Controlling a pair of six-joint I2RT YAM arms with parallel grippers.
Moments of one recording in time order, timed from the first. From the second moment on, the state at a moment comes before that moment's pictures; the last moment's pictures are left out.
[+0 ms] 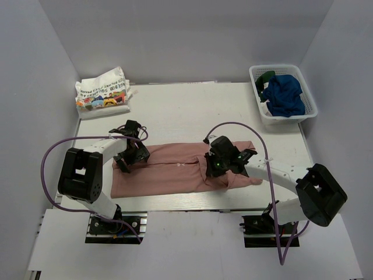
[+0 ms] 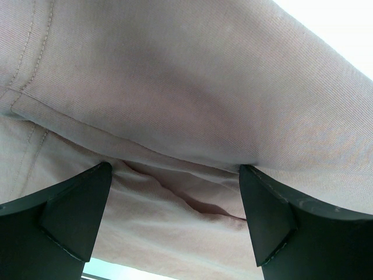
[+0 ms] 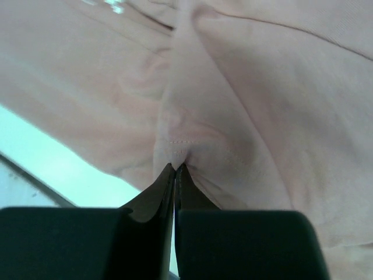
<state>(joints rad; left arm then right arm) -0.24 1.59 0.89 -0.69 -0.18 -0.83 0.80 1.37 0.73 -0.32 -0.12 0.36</state>
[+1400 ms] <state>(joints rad) -0.24 1.60 0.91 -0.70 -0.18 -0.82 0.77 1.22 0.74 -0.33 -0.08 0.42</state>
